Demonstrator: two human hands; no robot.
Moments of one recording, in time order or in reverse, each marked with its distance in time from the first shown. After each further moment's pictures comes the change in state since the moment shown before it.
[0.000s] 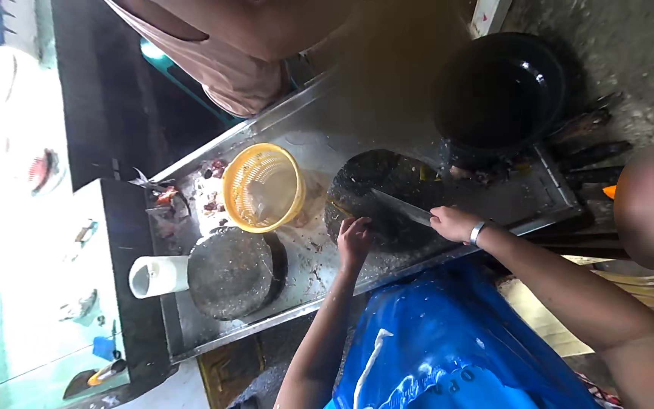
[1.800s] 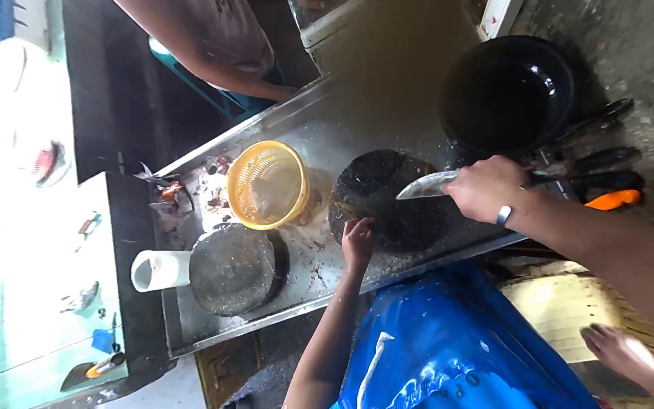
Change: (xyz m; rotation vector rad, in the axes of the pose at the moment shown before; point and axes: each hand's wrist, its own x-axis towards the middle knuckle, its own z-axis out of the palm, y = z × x) left_hand -0.004 0.004 0.003 -0.014 0.039 -0.068; right_hand -0.082 -0.079 -0.106 -0.835 0.141 -0.134
